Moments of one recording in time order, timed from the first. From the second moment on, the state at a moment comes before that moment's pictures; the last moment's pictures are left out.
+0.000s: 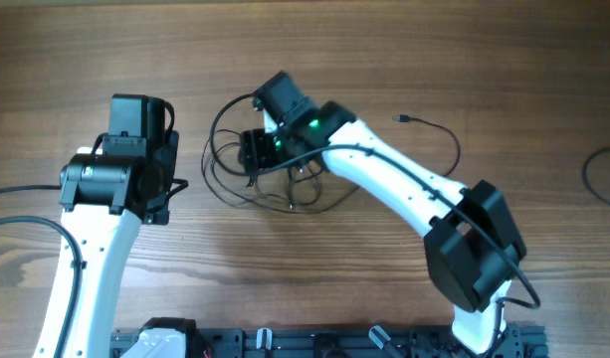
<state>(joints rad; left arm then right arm) -0.08 1.24 1.21 -1.17 -0.26 -1.50 0.77 2.00 1.61 -0.67 -0.22 0.59</state>
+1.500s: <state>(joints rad) -0.08 1.24 1.21 -1.18 -0.26 -1.50 0.92 1.76 1.24 -0.60 -0.29 -0.15</state>
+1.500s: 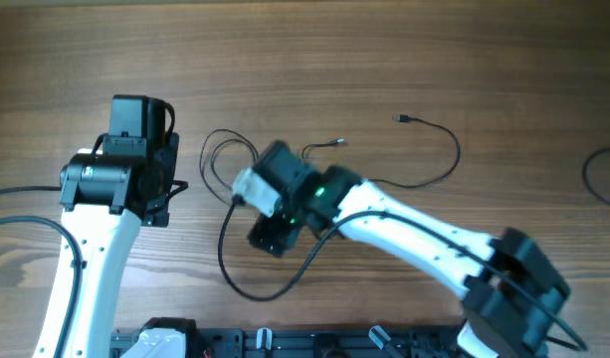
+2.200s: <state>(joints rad) -0.08 1.24 1.21 -1.23 -0.25 -1.50 0.94 1.94 1.20 -0.42 -0.15 -0.37</state>
